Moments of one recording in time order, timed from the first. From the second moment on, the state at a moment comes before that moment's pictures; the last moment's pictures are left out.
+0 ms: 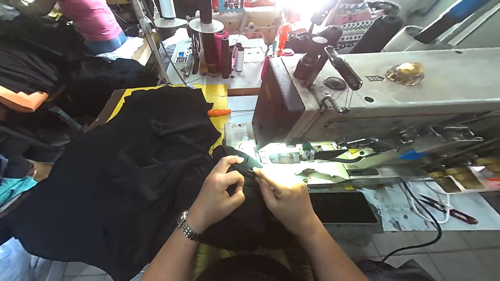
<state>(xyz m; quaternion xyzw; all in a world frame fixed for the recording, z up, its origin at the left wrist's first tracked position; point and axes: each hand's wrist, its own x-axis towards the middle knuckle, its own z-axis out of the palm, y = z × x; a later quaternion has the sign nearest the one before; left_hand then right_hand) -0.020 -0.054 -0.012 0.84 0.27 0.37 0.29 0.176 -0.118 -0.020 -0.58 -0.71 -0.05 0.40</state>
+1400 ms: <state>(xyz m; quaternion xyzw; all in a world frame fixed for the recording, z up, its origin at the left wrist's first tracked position) -0.052 -0.010 0.070 0.94 0.20 0.24 -0.14 0.193 -0.165 -0.033 -0.64 -0.66 -0.07 0.39</state>
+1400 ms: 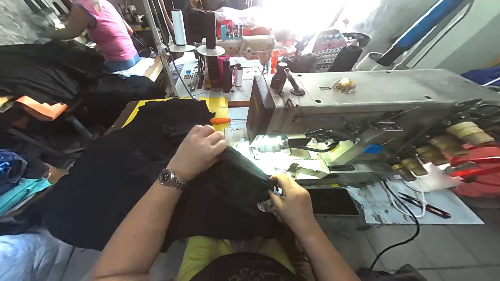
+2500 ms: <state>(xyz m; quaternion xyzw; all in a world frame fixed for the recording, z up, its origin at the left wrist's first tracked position) 0.006 -0.137 -0.014 0.42 0.32 0.49 0.70 0.203 -0.233 -0.036 -0.59 -0.59 0.21 0.51</state>
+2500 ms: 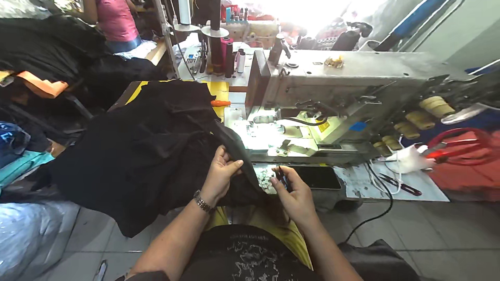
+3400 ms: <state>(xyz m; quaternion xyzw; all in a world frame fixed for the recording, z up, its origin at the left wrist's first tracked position) 0.019 -0.136 -0.041 0.53 0.30 0.49 0.63 0.179 -0.187 -0.036 -0.59 -0.58 0.29 0.49</state>
